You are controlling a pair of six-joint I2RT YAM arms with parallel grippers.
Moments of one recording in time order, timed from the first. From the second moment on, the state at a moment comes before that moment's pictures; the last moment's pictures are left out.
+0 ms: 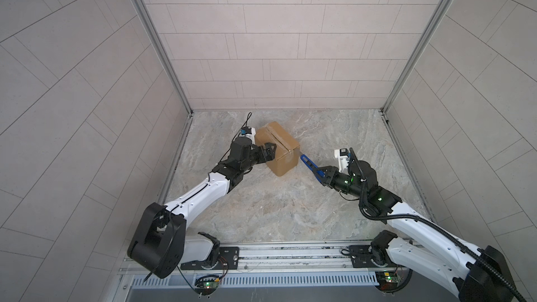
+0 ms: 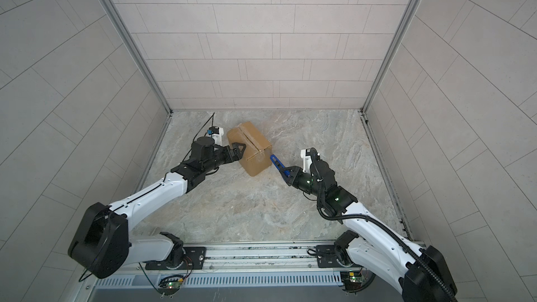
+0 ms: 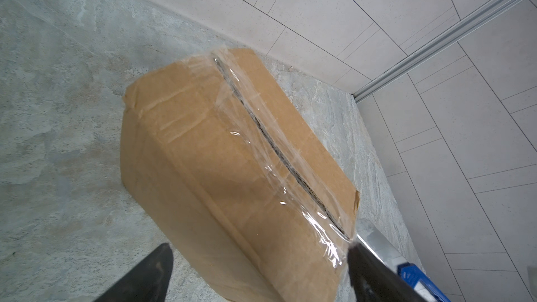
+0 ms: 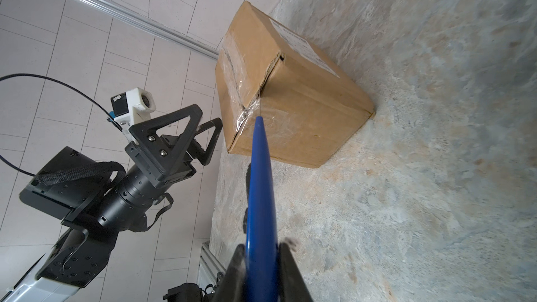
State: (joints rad) left arm -0.44 1.32 0.78 0.07 0.13 -0.61; right arm 0.55 0.90 0.52 0.04 -0.28 1.05
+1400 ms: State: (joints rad) left arm -0.45 1.38 0.75 0.15 0.16 -0.67; right arm 0.56 0.95 0.52 0.13 -0.30 1.14
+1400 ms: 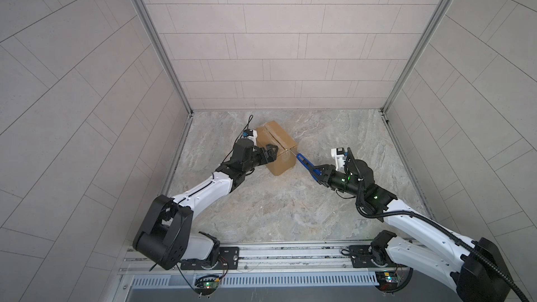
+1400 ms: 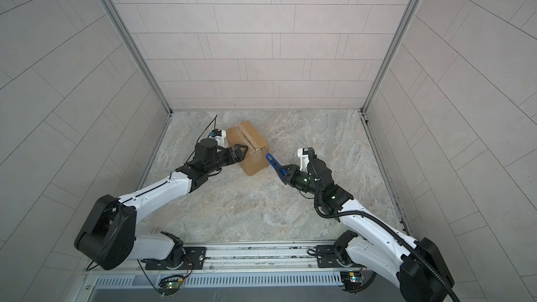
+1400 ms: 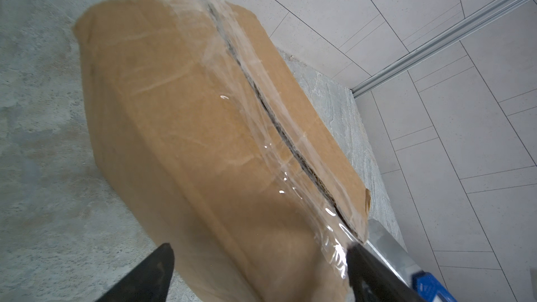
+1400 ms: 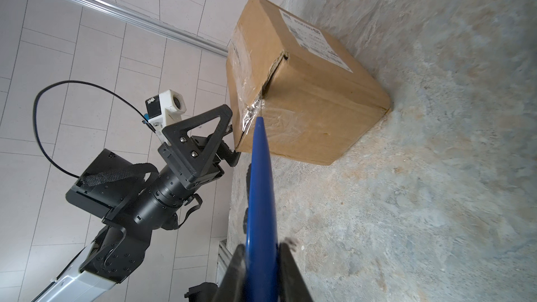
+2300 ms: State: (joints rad) left arm -0.45 1.38 0.74 0.16 0.17 -0.68; right arm 0.57 0.98 0.51 0.20 -0.31 1.24
